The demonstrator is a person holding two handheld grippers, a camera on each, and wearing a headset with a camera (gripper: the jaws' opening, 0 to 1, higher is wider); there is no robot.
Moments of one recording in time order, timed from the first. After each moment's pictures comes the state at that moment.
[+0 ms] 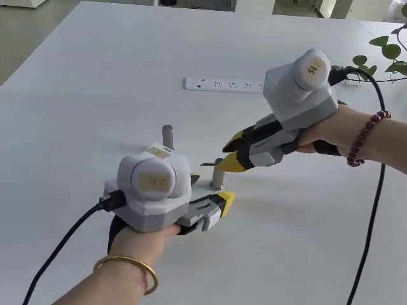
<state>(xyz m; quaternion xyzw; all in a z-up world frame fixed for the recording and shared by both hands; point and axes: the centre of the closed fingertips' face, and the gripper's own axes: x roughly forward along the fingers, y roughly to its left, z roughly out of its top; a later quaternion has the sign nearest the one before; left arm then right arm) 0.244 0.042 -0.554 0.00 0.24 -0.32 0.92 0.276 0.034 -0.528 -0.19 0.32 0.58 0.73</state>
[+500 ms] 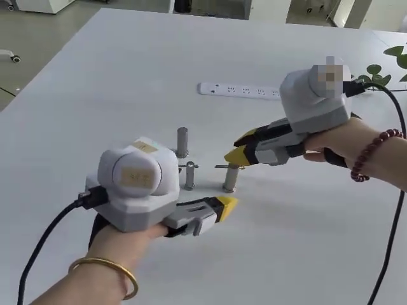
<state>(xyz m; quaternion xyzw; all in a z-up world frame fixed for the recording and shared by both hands) 0.236 0.085 -0.532 0.01 0.23 -0.28 0.93 0.293 0.048 -0.524 -0.15 0.30 0.52 0.79</state>
